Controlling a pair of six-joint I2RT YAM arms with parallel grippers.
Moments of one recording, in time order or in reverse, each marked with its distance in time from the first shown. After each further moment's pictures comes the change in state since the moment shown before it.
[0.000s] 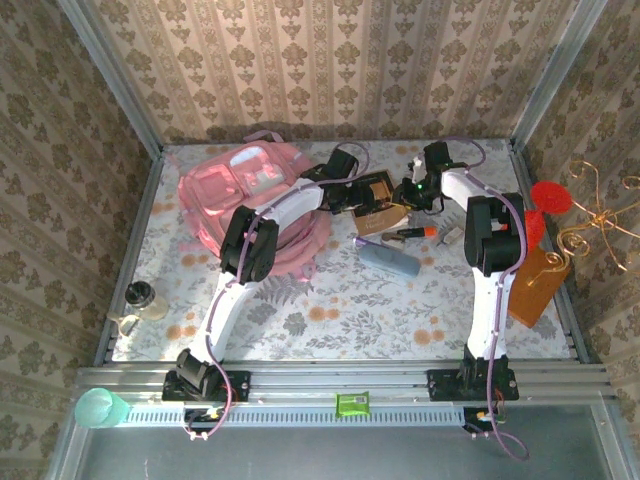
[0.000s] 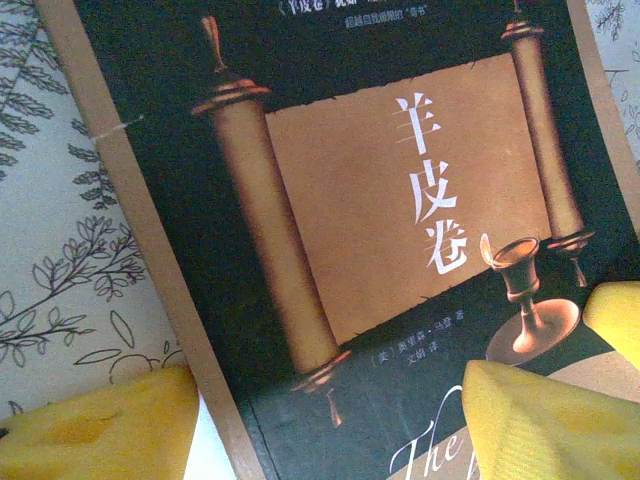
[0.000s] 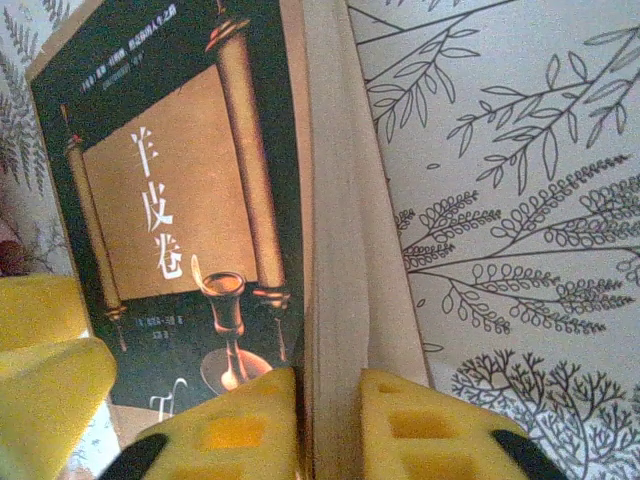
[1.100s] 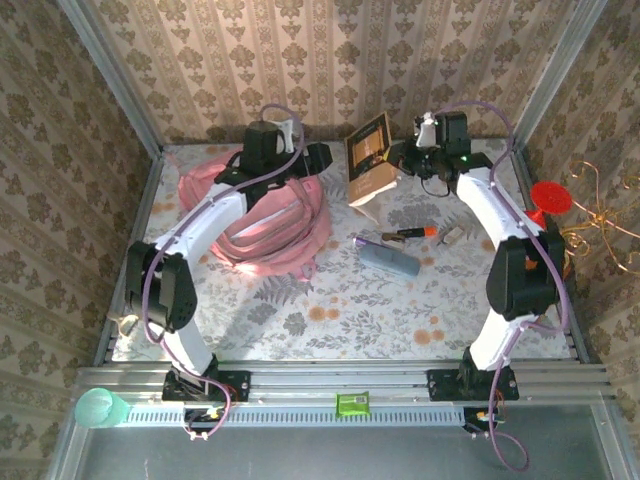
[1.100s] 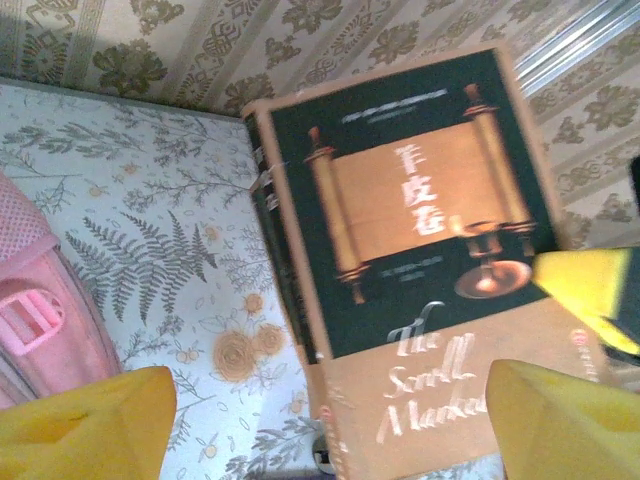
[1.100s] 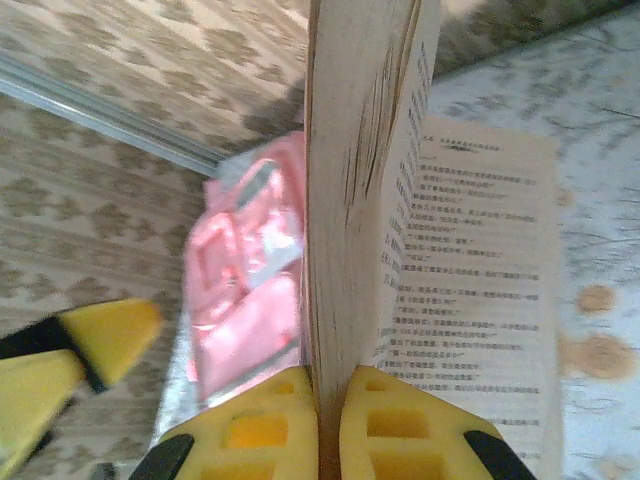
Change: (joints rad) left arm 0.203 -0.800 -0.704 0.436 0.173 0.066; right arm 0.087 -0.518 -0.166 0.275 -0.106 0.318
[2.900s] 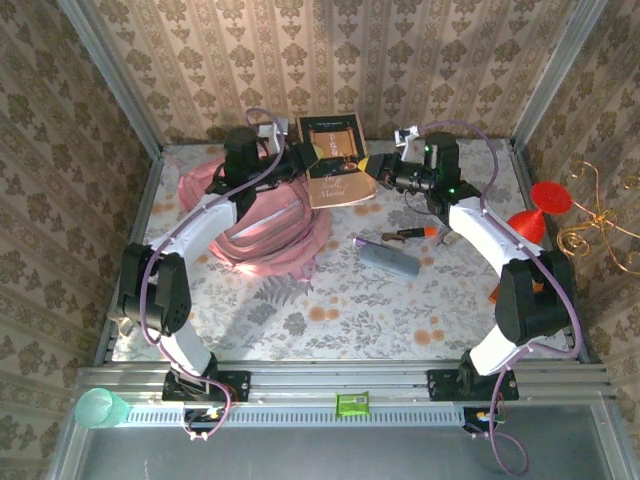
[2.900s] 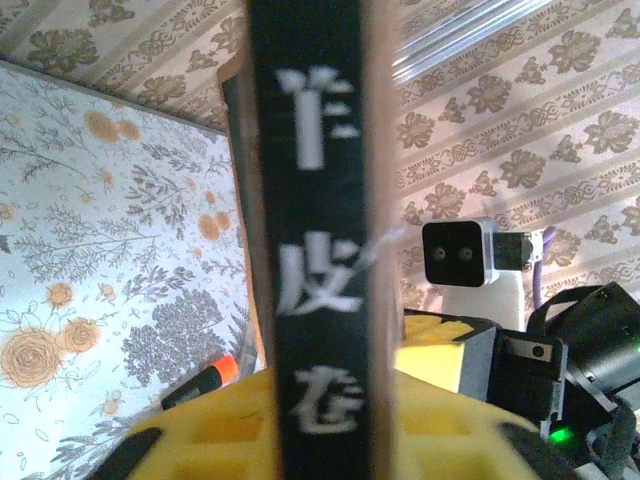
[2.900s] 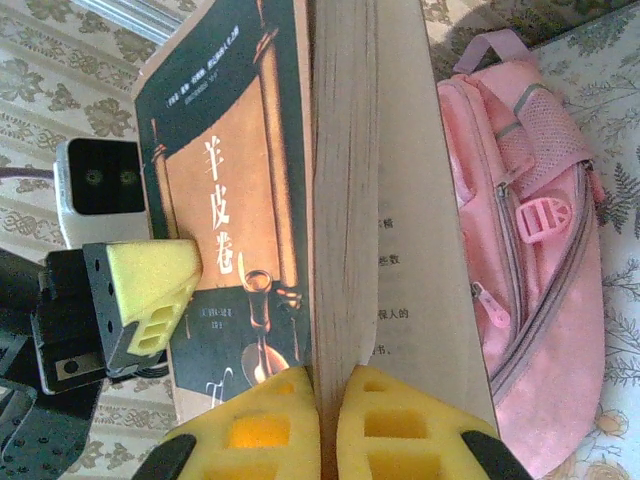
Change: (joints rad) left arm 0.048 -0.001 -0.108 0.353 0.330 -0.333; right arm 0.087 -0.072 -0.260 0.397 -0.157 0.206
